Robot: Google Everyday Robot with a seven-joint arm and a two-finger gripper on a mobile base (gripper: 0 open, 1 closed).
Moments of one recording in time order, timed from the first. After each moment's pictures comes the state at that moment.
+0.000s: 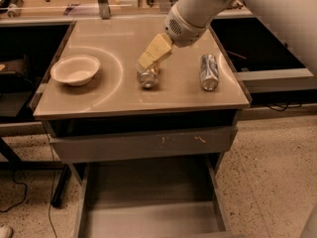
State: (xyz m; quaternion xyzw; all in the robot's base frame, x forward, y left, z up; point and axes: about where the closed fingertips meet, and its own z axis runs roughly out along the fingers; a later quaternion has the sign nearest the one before) arm 0.635 -0.029 0.914 -0.37 0.89 0.13 0.22
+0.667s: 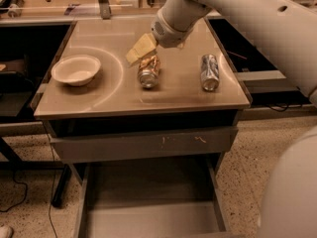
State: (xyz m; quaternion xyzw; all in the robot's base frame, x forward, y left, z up) arm 0.676 -0.002 0.895 -0.31 0.91 0.14 0.23
